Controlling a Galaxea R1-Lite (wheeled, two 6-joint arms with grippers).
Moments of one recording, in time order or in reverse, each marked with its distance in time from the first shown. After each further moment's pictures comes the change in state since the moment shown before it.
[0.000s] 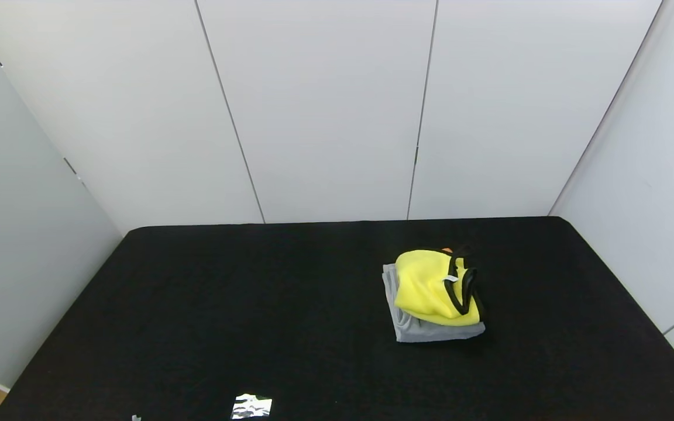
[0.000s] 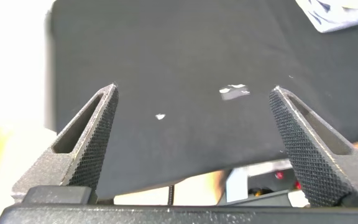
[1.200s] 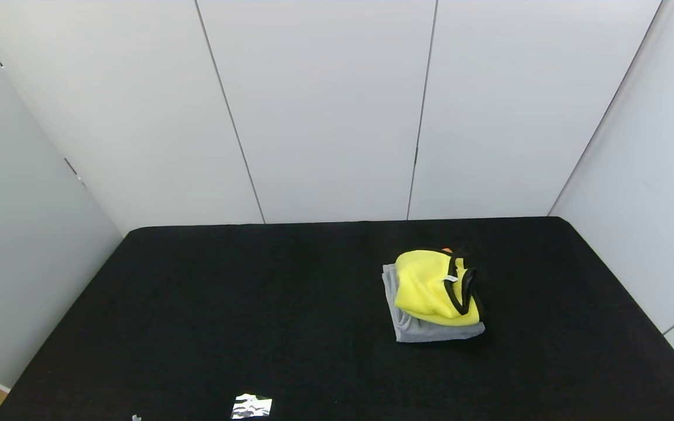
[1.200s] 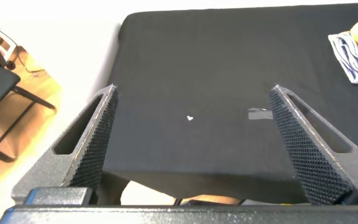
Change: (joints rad) left arm 0.340 -0.240 -0.141 0.181 -0.087 -0.002; right arm -0.185 -0.480 0.180 0.067 0.063 -0.003
